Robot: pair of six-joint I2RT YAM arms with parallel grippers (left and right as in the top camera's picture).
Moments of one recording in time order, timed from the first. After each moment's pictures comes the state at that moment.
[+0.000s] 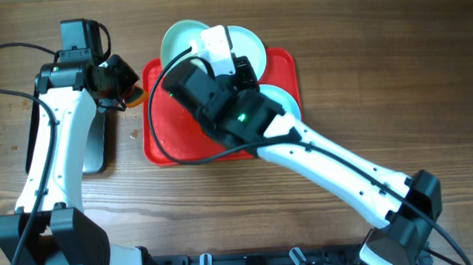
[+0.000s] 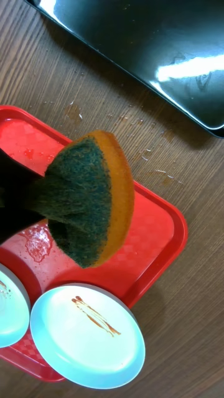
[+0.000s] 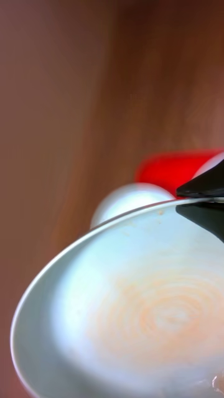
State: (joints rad) left arm 0.04 1.63 1.42 -0.91 0.06 -0.64; right arm 0.91 1.79 1.70 -0.76 0.82 0.34
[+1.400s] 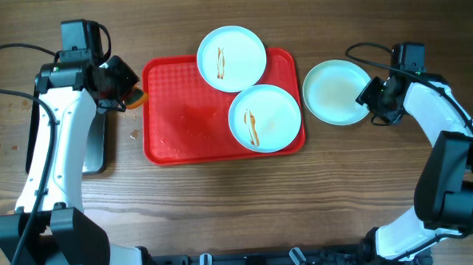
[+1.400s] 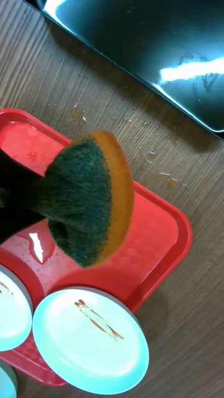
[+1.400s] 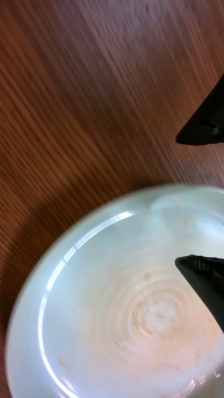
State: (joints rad) left arm 0.04 1.63 1.42 -0.93 0.06 -0.63; right arm -0.19 1.79 1.10 -0.60 -0.03 0.49
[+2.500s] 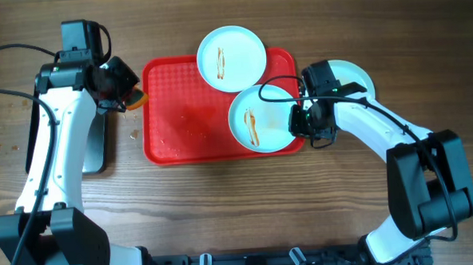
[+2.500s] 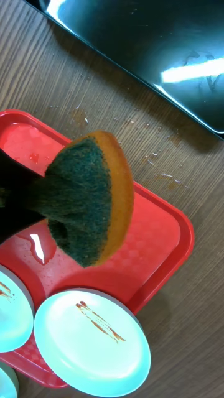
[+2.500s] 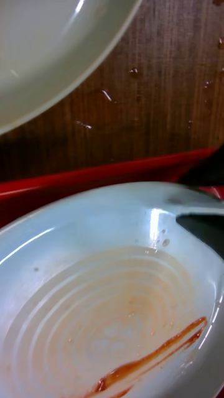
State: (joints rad) left arm 0.04 1.63 1.42 -0.94 0.06 -0.63; right arm 0.28 1.78 1.03 -0.64 -0.20 0.47
